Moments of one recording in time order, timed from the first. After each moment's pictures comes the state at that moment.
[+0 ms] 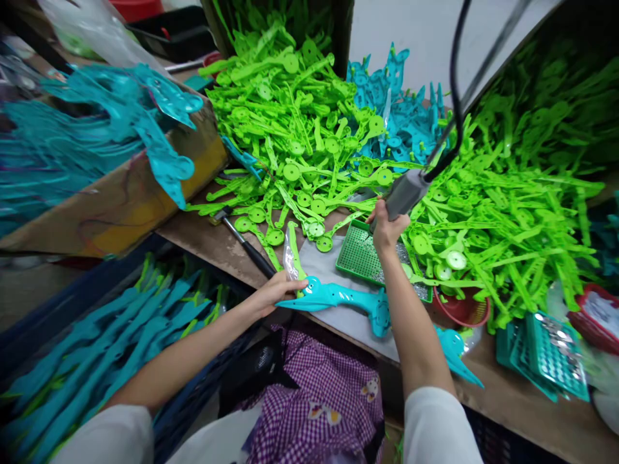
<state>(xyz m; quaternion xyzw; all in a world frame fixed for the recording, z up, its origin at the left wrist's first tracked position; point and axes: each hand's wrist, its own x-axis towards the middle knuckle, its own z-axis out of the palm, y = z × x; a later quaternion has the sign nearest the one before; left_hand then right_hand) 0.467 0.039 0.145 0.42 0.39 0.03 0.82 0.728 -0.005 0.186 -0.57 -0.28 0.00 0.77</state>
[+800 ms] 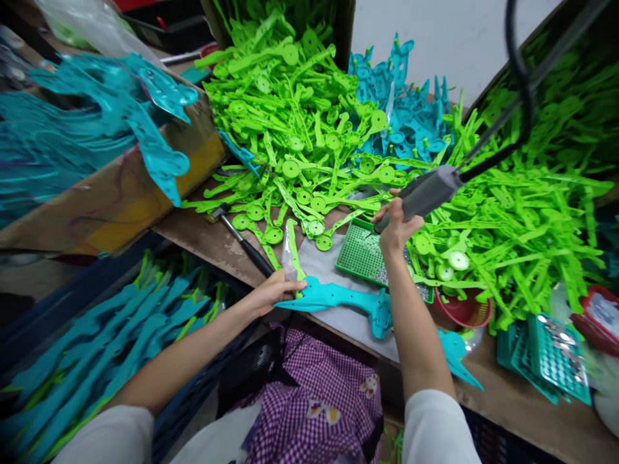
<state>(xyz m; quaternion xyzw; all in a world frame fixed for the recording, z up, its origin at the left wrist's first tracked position) 0.467 0.040 0.141 0.42 0.37 0.03 0.83 0.722 -0.013 0.205 -0.54 -0.26 0.00 0.80</state>
